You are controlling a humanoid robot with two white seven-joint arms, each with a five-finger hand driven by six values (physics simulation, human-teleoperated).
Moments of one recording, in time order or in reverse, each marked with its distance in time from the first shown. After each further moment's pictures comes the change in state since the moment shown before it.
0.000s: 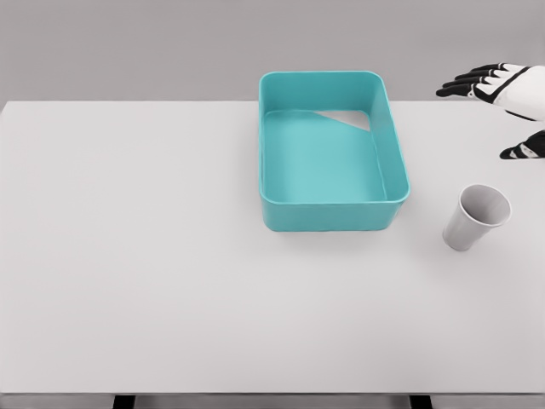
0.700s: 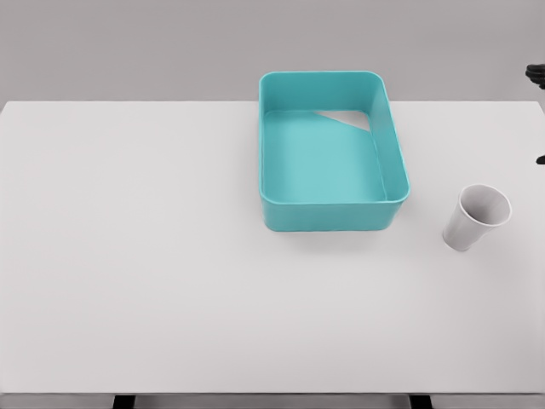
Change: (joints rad) left arm 0.000 0.000 0.000 0.000 0.000 0.000 0.000; right arm 0.100 0.013 0.005 0.420 -0.560 0.039 0.000
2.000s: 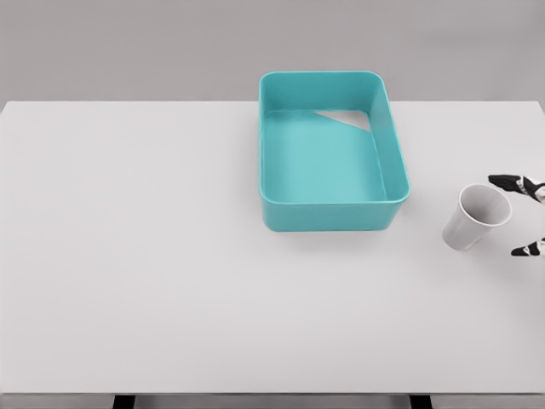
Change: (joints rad) left arm 0.000 0.000 0.000 0.000 0.000 0.000 0.000; right arm 0.147 0.037 0.155 0.181 0.019 -0.234 0.000
